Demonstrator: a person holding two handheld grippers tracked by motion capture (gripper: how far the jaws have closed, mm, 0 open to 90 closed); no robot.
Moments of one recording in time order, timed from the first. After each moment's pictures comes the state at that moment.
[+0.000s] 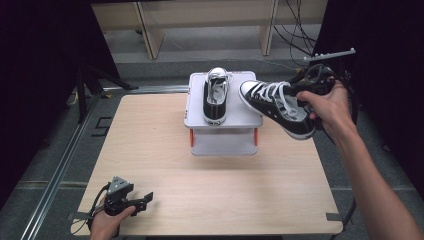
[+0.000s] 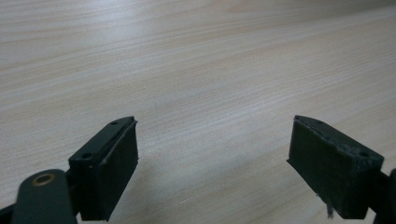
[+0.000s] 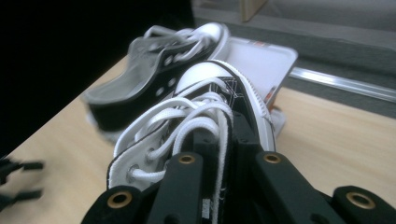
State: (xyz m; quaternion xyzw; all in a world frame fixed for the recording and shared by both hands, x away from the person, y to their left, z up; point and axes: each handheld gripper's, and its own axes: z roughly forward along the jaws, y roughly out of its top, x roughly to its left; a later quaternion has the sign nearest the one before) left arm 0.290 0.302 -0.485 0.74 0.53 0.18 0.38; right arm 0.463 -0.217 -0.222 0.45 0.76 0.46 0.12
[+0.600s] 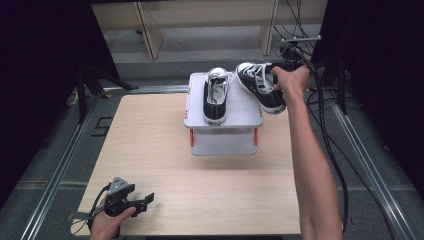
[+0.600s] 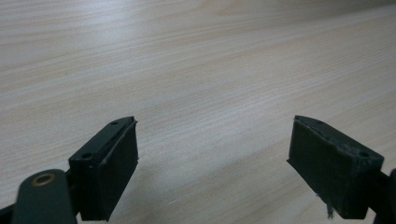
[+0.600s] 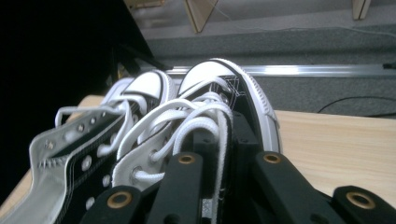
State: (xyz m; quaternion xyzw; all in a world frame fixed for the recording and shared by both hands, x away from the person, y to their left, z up) left arm 0.288 0.300 -0.484 0.74 0.52 0.17 0.39; right arm 0.556 -0.179 -0.242 0.57 0.68 0.45 0.14
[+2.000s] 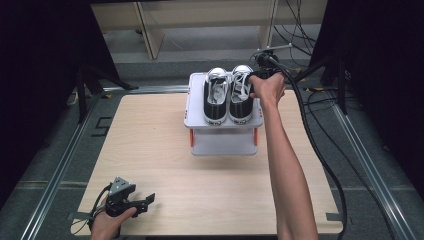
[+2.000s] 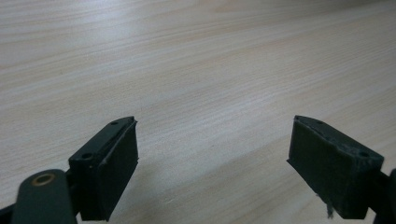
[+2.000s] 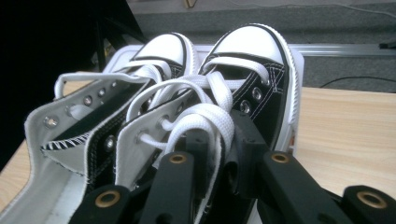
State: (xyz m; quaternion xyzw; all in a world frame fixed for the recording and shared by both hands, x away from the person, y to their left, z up) left arm 0.288 0.299 -0.485 0.74 0.52 0.17 0.38; right arm 0.550 -0.123 -0.262 0.58 0.70 0.39 0.14
